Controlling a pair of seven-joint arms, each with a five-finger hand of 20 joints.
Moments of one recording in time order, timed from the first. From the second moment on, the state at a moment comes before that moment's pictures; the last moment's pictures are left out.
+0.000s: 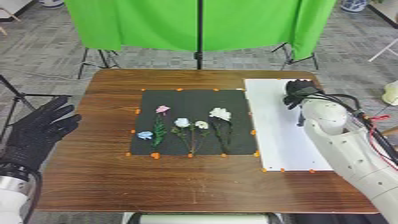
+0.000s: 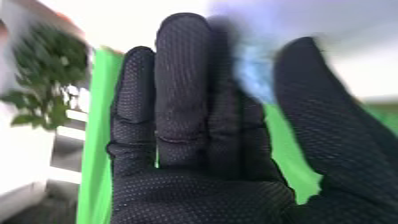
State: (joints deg) left arm 131.6 -58.7 -116.0 -123.3 37.5 0.8 0.9; right arm -62.1 -51.7 57.9 -72.6 -143.1 -8.6 14.8
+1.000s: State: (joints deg) left arm 132.1 -59.1 -116.3 -123.6 37.6 0.8 1.0; right arm -87.9 -46.7 68.2 -104.5 -144.6 -5.9 -0.4
